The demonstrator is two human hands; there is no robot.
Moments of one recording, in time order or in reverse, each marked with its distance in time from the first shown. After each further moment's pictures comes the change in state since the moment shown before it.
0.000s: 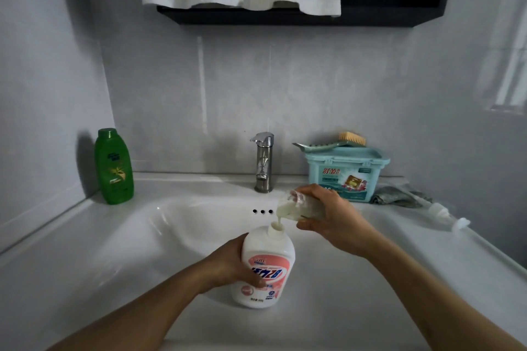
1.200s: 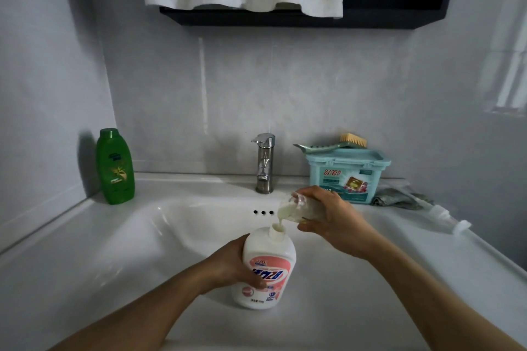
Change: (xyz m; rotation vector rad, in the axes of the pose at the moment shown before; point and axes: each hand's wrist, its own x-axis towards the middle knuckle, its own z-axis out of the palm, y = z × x) left_hand 0.002 -0.004 -0.001 0.003 -0.016 0.008; right_hand -0.001 -0.001 -0.001 -0.017 0.010 -0.018
